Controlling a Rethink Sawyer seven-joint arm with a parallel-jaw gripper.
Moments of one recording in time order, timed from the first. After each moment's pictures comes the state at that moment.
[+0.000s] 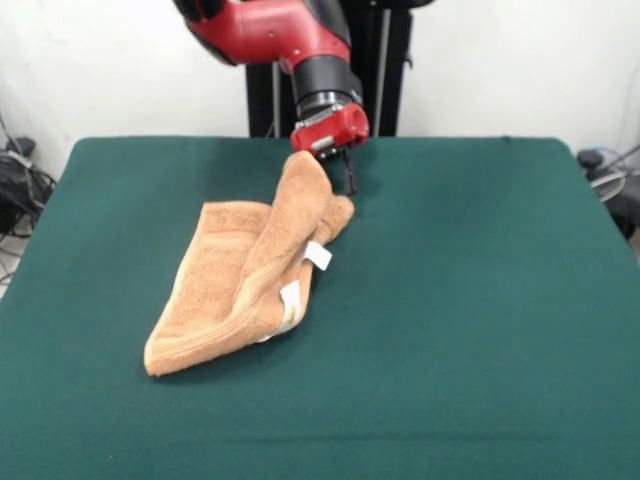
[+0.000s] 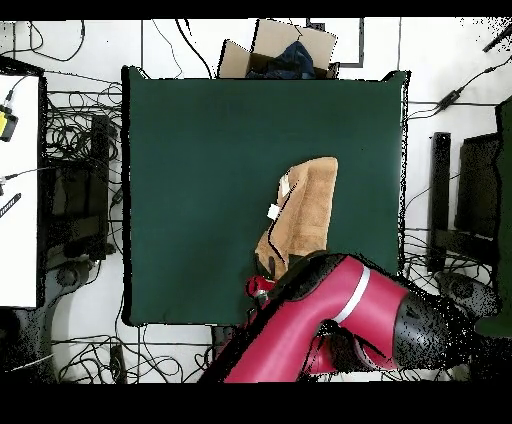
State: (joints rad) arm -0.55 0.11 -0.13 2.00 -0.62 -1.51 2.27
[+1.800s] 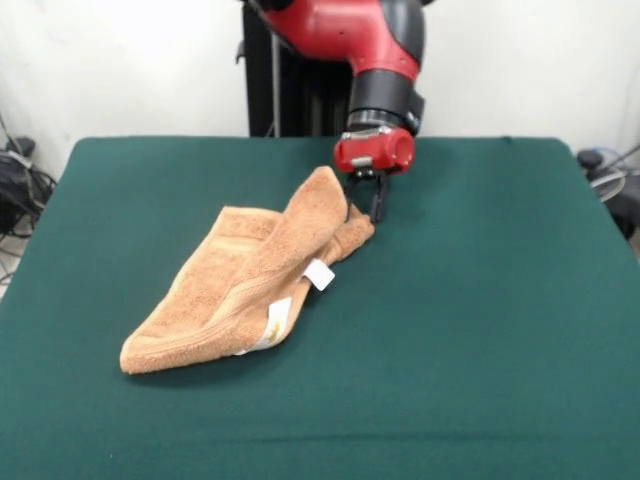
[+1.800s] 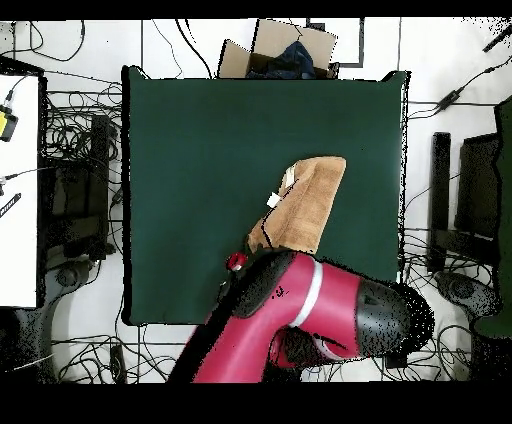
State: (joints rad) arm -0.37 -0.04 0.06 2.22 -0.04 -1.45 2.23
